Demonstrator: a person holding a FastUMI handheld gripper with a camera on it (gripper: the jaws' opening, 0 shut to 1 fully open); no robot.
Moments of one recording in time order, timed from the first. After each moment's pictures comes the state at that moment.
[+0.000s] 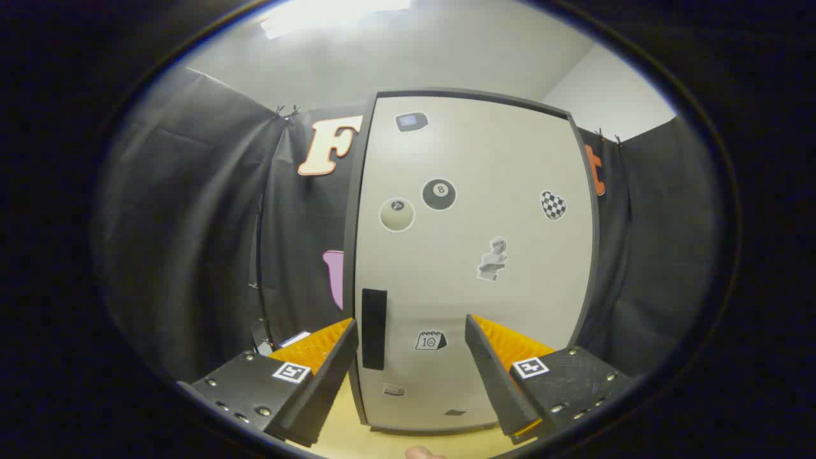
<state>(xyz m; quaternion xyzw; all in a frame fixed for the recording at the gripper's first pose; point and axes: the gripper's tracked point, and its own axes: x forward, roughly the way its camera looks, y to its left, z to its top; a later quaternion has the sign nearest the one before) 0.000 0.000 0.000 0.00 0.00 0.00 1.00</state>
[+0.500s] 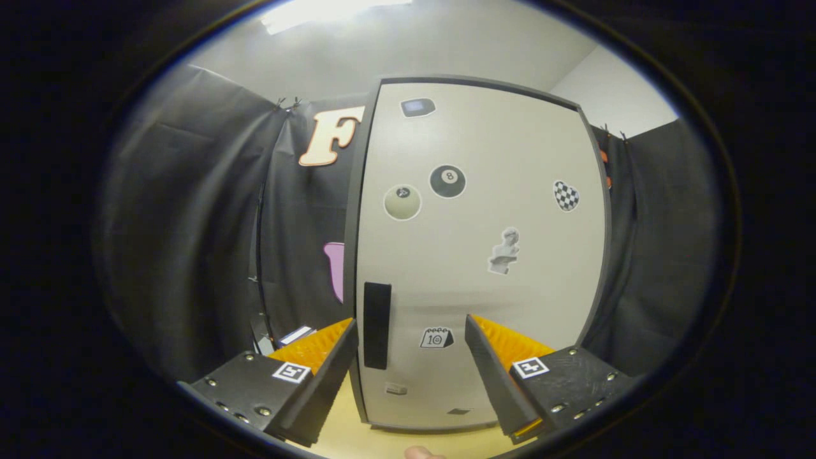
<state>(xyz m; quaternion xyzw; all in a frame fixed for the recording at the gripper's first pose) 0.016 0.008 -0.010 -0.01 0.02 0.01 1.00</state>
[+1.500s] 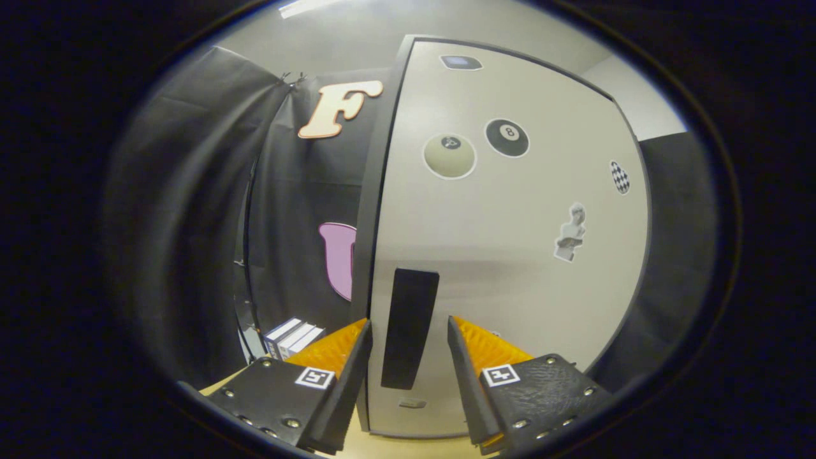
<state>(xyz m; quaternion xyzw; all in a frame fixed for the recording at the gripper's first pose) 0.088 0.045 -0.049 -0.03 0.04 -0.02 1.00</state>
